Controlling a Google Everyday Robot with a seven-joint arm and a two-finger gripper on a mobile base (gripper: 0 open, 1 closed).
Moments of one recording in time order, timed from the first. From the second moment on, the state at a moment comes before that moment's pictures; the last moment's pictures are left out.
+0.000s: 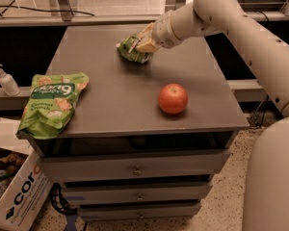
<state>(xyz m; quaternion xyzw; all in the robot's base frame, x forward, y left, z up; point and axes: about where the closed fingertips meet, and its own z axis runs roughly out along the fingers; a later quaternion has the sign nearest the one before) 0.751 0.000 0.891 -0.64 0.60 0.12 0.46</state>
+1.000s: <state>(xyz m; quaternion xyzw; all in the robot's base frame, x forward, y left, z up) 0.616 0.076 0.907 -0.72 0.47 0.29 0.43</state>
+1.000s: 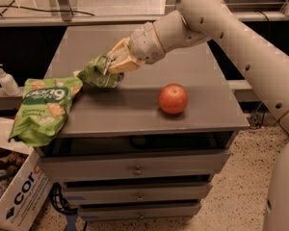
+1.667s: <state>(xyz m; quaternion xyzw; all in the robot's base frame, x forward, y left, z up) 0.581 0.097 0.892 -0.76 0.42 0.29 0.40</state>
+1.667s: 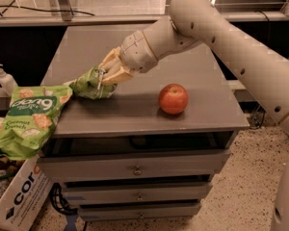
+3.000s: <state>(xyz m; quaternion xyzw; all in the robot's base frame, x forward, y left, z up) 0.574 0.096 0.883 -0.78 0.42 0.25 0.40</state>
